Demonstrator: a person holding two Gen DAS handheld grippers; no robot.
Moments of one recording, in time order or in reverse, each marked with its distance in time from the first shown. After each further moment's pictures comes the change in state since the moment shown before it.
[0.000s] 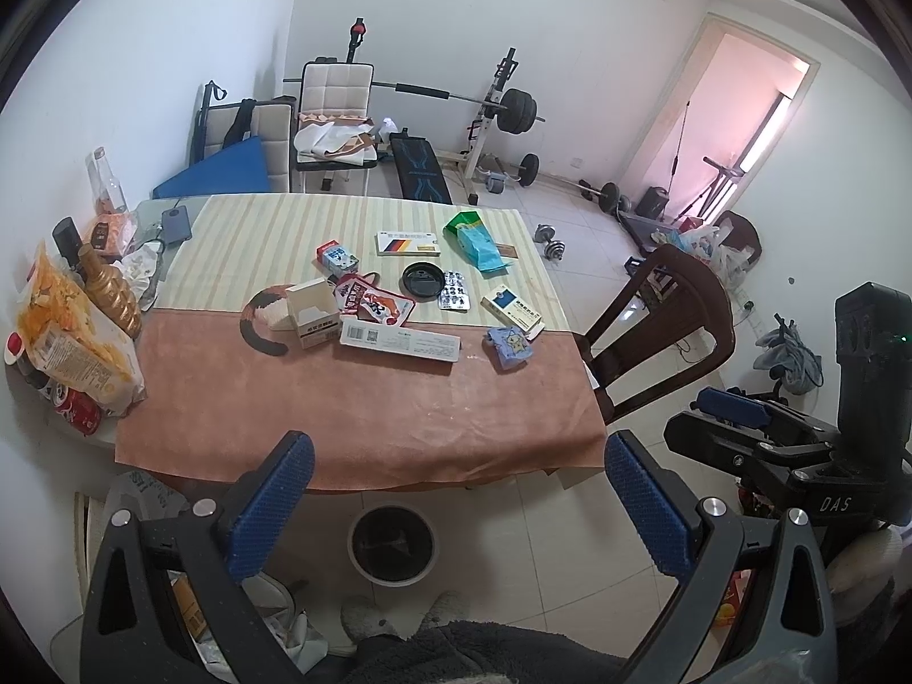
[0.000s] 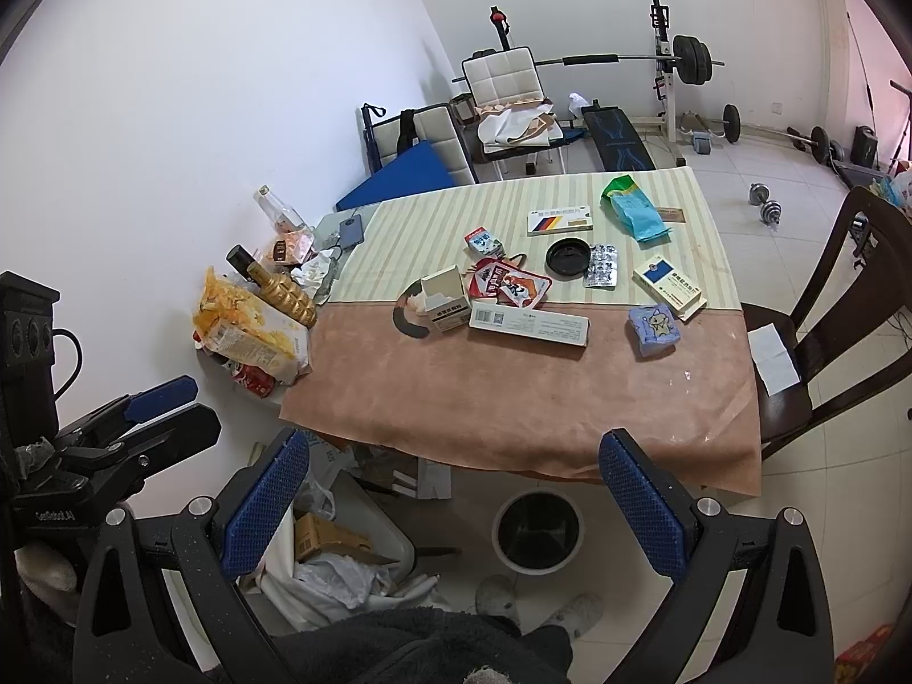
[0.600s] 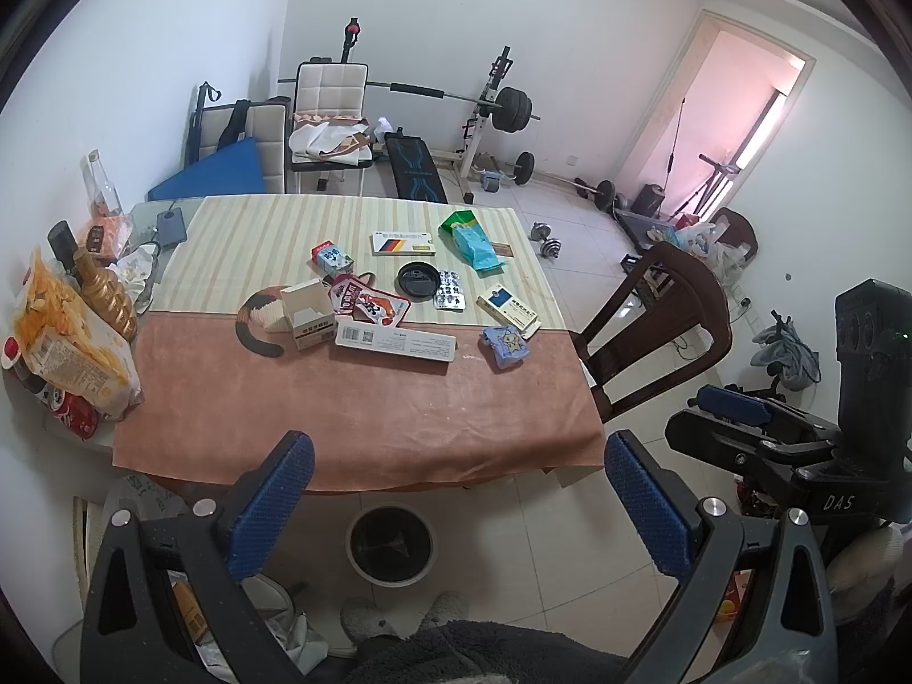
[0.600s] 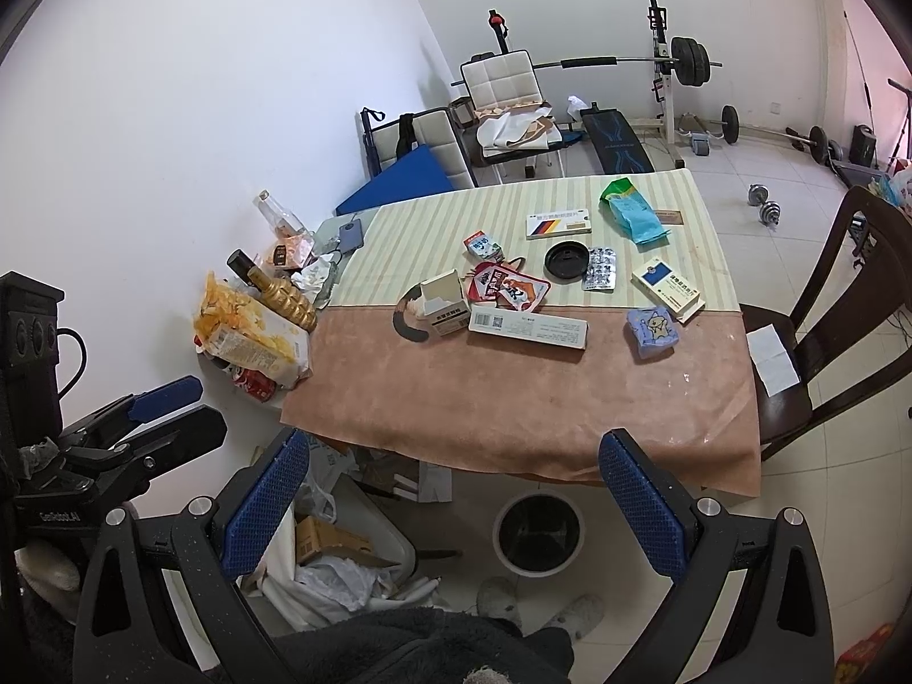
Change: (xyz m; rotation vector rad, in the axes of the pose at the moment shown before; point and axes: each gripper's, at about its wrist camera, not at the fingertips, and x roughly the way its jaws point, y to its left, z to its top) left arm -0.002 -0.015 0.016 0.003 0.001 -0.001; right arm 0.000 0.003 0.001 0.001 -0.004 0.002
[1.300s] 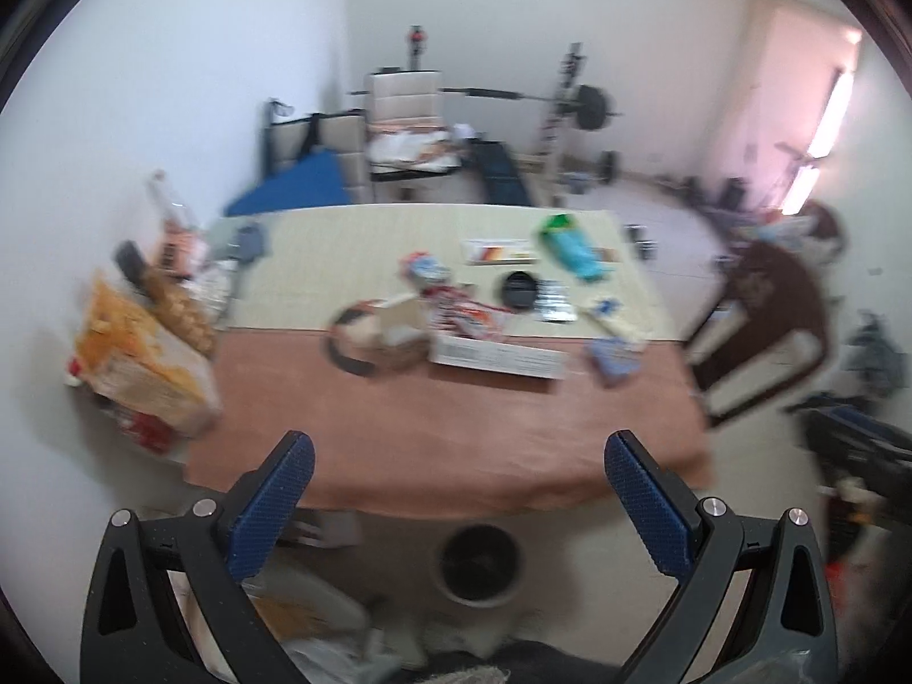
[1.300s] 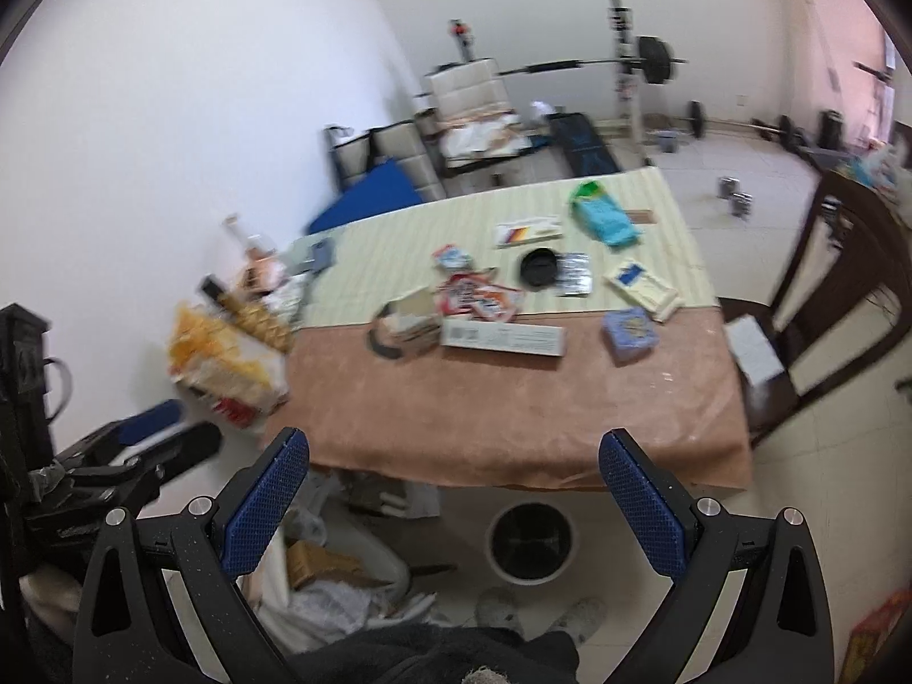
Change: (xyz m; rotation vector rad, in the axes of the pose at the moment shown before) left arm 0.055 0.009 0.005 0.016 -0.015 0.311; right arm 0.016 -0.016 0.008 0.100 -0.030 -0.128
